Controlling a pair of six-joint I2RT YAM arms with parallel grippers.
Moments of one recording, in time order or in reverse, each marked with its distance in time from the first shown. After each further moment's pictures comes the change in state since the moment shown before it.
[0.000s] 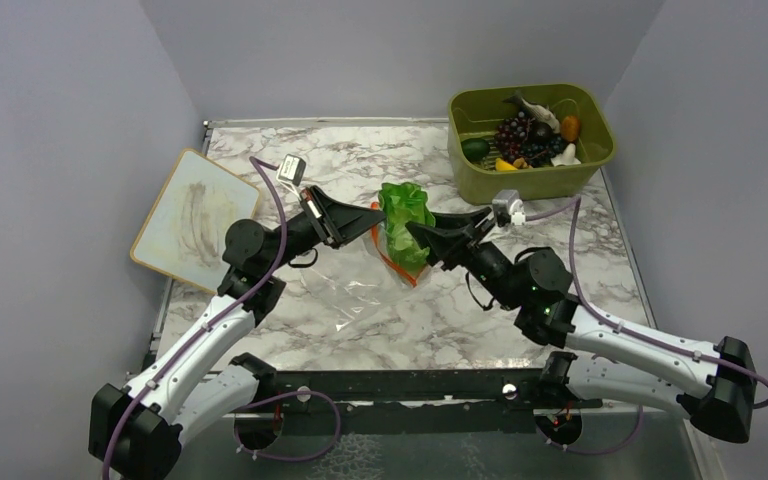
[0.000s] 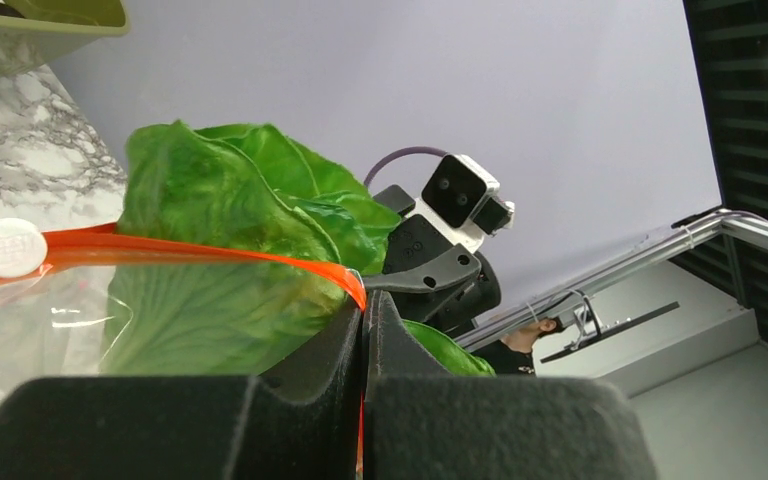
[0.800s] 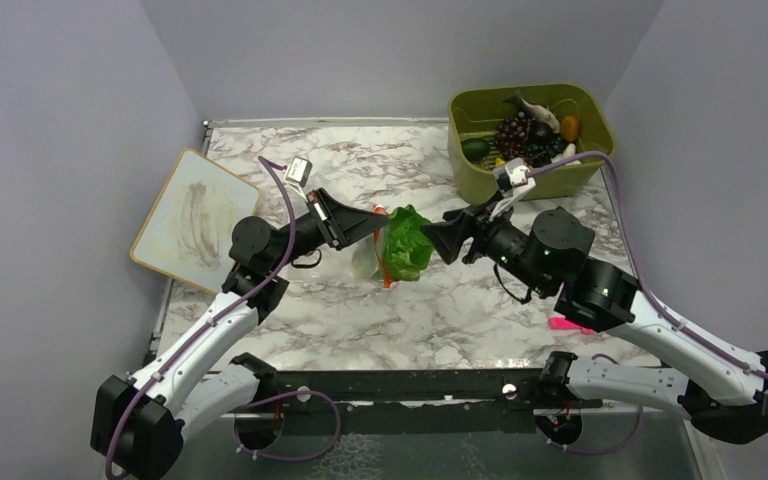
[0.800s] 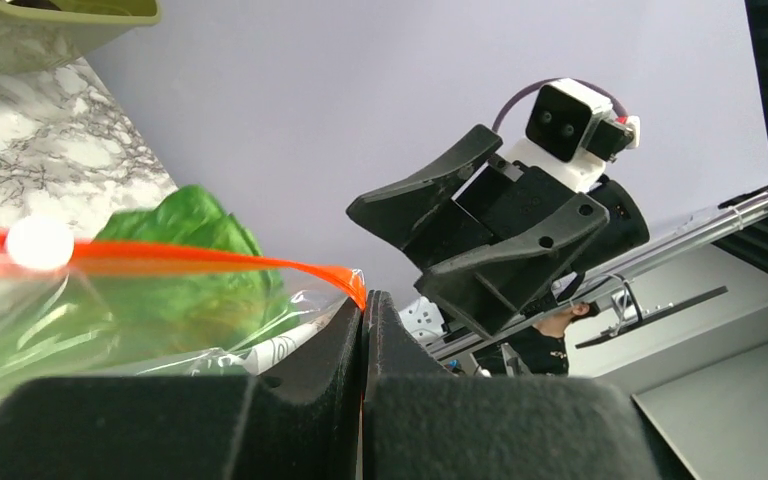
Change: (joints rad) left arm 0.000 0.032 -0.014 0.004 0.030 0.078; right arm 0.000 -0.004 0.489 -0.941 0.048 0.066
